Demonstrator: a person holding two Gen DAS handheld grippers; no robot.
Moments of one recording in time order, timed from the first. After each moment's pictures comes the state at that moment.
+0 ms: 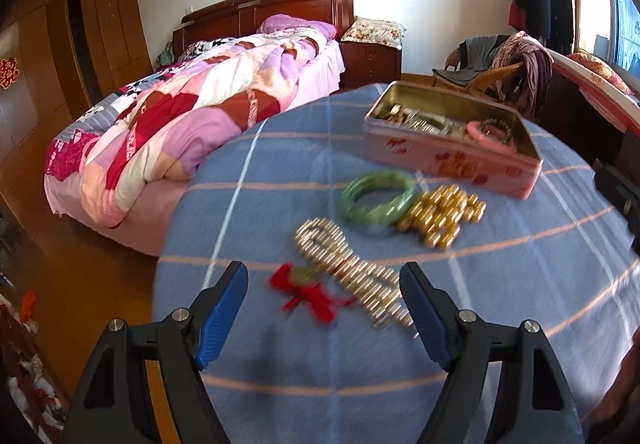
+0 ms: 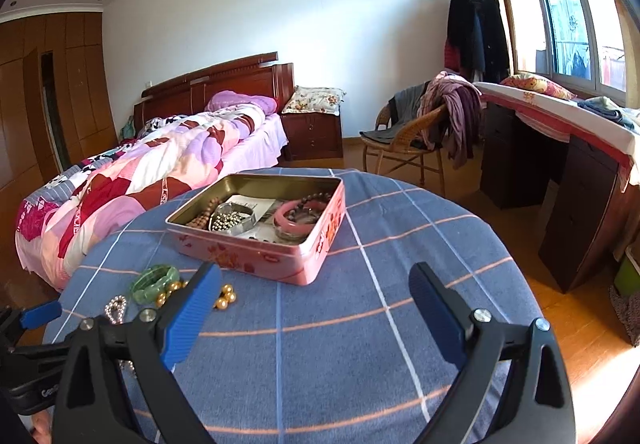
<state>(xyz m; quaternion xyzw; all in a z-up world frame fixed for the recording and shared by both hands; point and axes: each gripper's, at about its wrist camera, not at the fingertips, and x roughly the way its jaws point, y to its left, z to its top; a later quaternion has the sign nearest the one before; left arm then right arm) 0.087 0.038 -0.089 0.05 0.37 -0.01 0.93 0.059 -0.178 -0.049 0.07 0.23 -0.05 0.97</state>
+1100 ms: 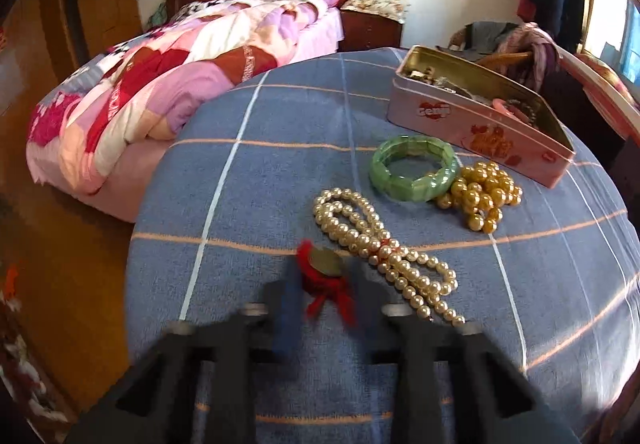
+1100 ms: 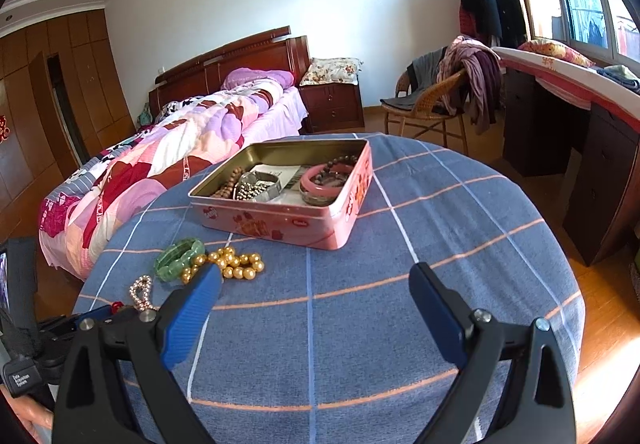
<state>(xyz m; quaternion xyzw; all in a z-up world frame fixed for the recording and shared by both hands) 0.122 0.058 -0.115 0.01 0.42 -0.04 0.91 0.063 -0.175 -0.061 0.11 0.29 -0.01 0.95</state>
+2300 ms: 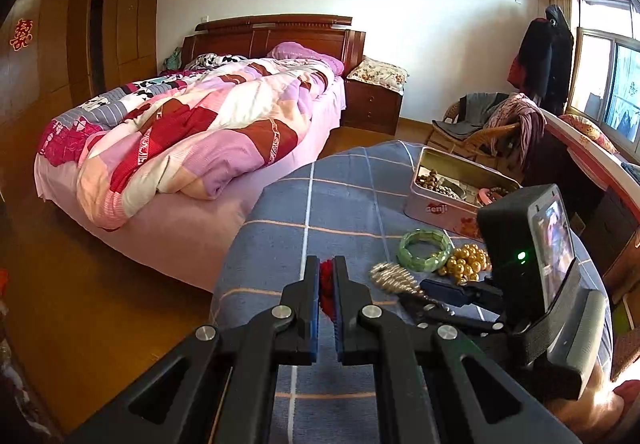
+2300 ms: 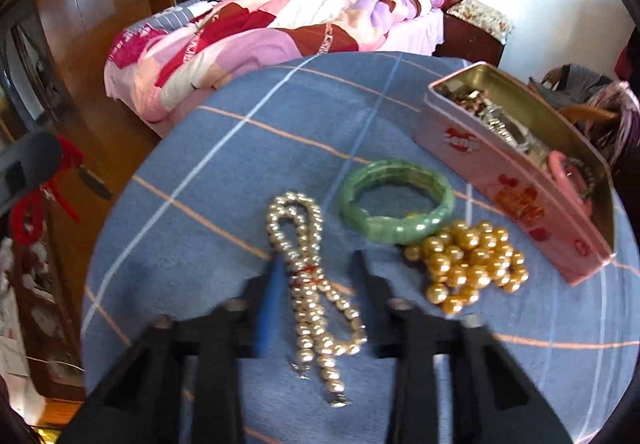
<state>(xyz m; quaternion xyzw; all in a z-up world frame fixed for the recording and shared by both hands) 0.081 0.120 -0.045 -0.03 0.31 -0.04 0.95 0.140 -0.008 -0.101 -0.08 0.45 0.19 0.87</state>
